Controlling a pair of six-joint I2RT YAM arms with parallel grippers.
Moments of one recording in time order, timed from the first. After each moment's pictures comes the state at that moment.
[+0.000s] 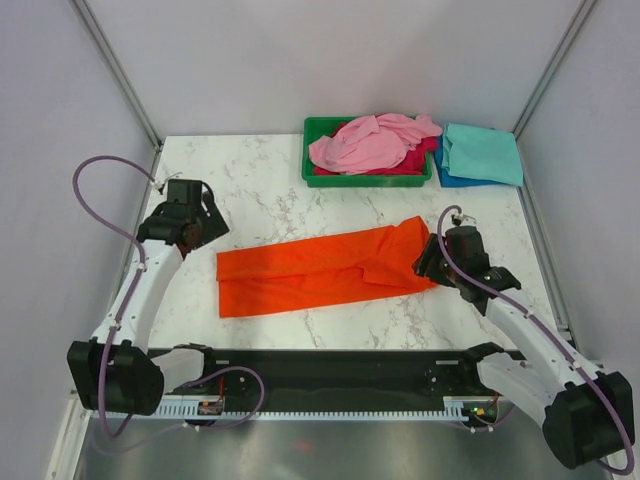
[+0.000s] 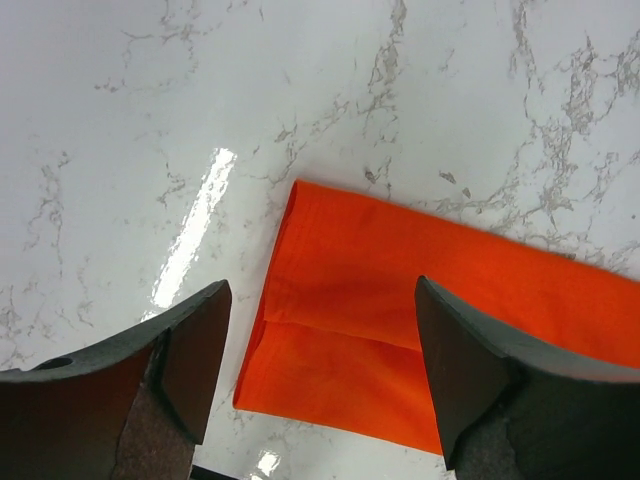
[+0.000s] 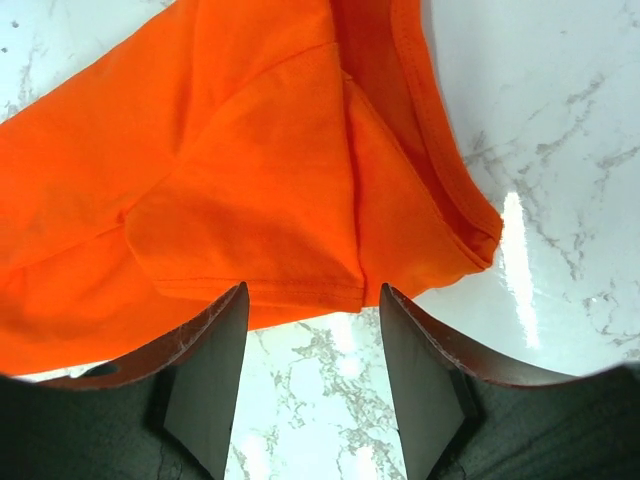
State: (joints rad) left arm -0.08 1.17 1.05 -0.76 -0.27 -0.51; right arm 0.29 0.93 0.58 -0.44 0.05 0.59
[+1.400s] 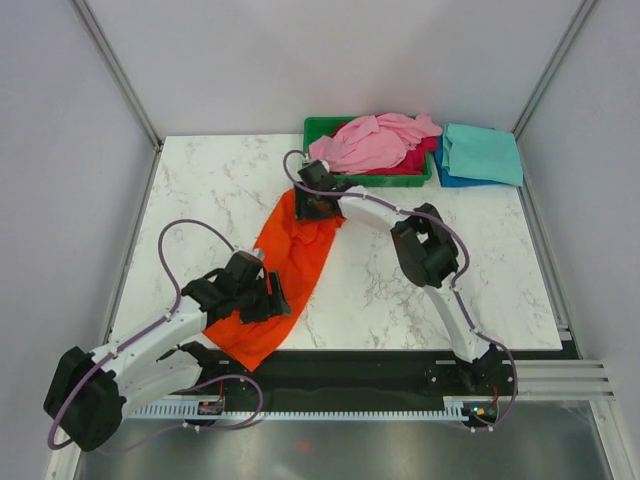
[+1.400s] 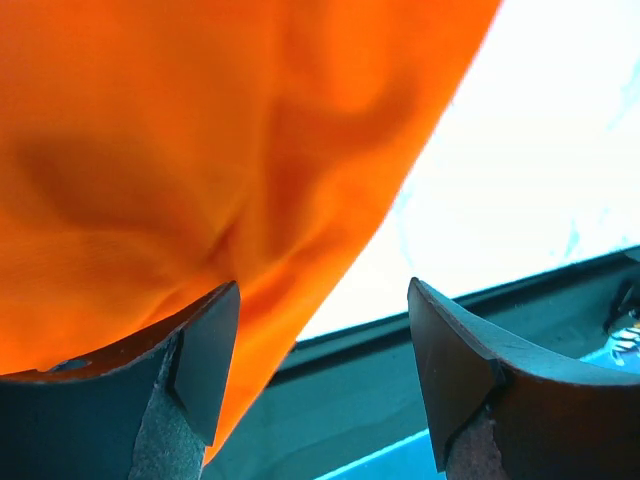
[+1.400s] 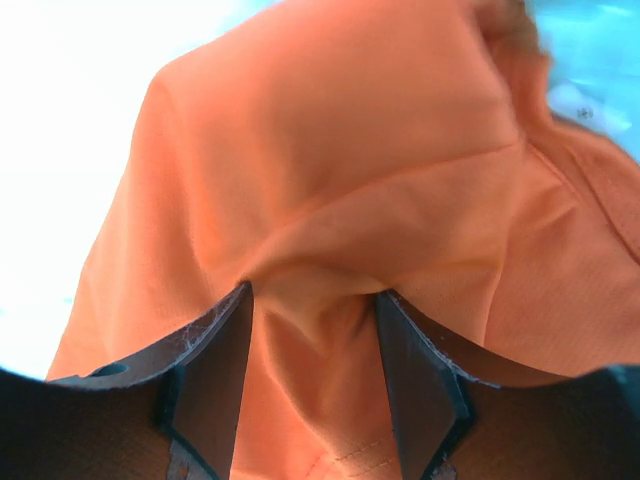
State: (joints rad) left arm -0.59 0.99 0.53 -0.57 0.10 -0.76; right arm 0.67 2.35 1.88 -0.41 0.07 0.56
